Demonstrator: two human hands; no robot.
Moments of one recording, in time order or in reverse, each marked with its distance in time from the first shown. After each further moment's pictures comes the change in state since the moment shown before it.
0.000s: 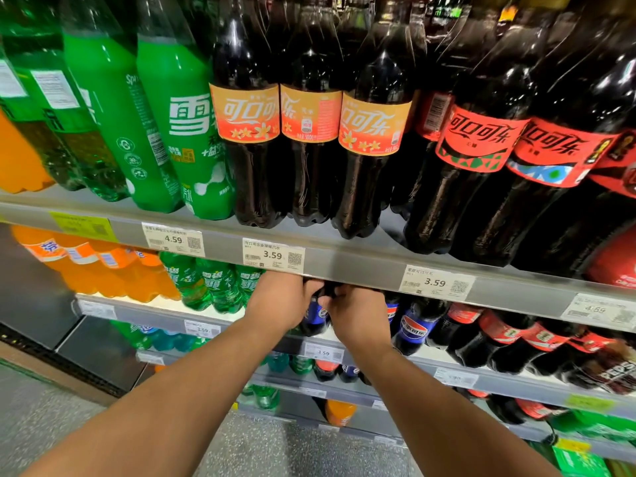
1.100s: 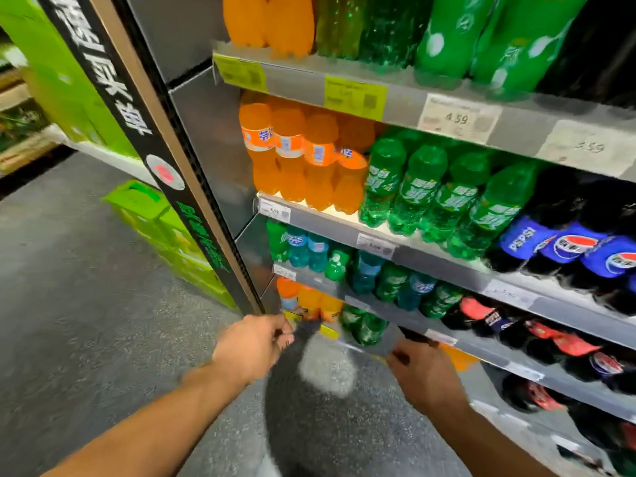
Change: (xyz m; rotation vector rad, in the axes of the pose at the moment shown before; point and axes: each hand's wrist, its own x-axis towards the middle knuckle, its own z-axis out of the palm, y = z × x) left_hand -0.245 -0.345 -0.016 0.052 -0.220 -0.289; right_hand -0.195 -0.011 0.204 -0.335 -0.442 -0.019
